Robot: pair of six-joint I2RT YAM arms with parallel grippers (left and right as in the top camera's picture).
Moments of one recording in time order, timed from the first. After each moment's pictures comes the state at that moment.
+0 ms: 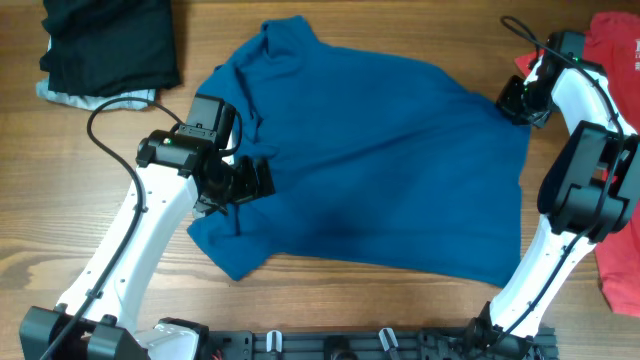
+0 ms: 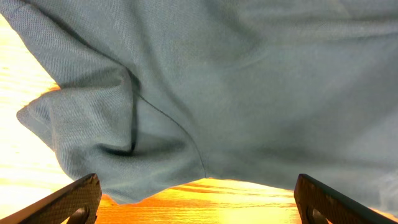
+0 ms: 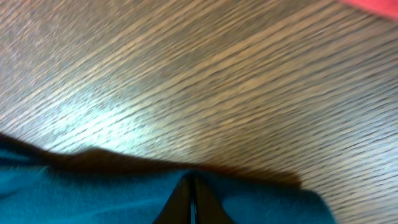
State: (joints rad) left arm -0.25 1.44 1.13 -1.10 0.16 -0.51; right arm -0.30 2.27 1.72 -0.77 -0.10 0.25
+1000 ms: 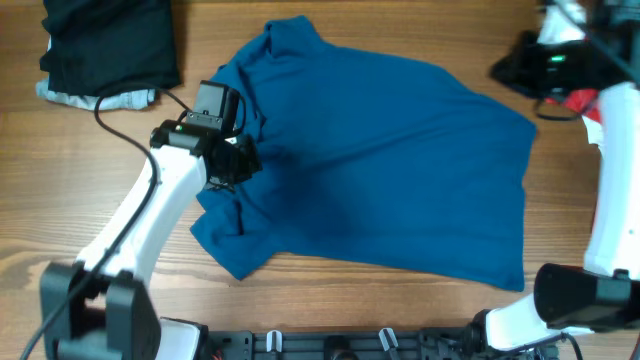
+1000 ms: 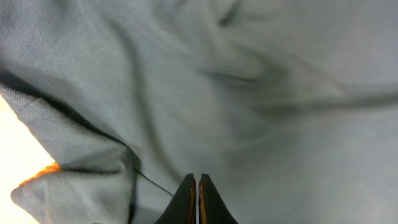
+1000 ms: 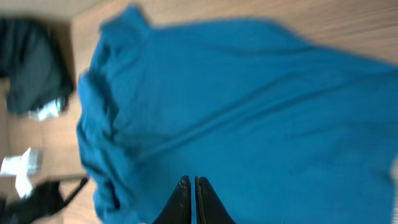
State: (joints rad) left arm -0.22 1.58 1.13 -0.86 0.09 -0.54; right arm -0.07 1.72 2.00 -1.40 -0.40 0.18
